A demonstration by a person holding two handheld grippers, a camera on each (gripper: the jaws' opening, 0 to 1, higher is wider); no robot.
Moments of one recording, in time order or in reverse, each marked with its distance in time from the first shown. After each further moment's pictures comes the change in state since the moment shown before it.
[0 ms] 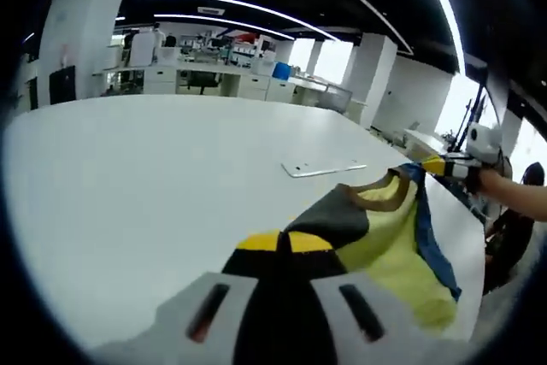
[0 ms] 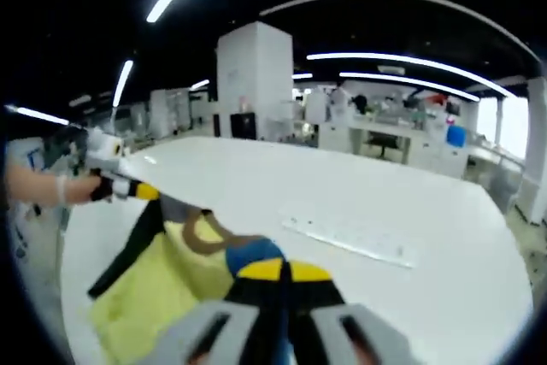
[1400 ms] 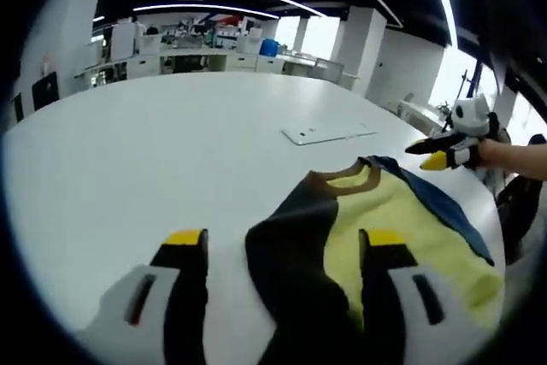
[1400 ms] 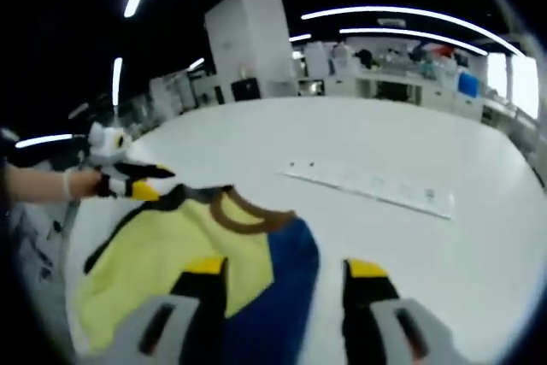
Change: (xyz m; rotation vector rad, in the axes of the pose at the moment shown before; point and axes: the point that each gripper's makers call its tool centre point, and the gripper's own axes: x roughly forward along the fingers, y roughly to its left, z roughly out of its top) left arm 0.047 0.006 -0.028 0.098 0.065 -0.049; right arm 0.022 -0.003 -0.062 0.095 0.157 0.119
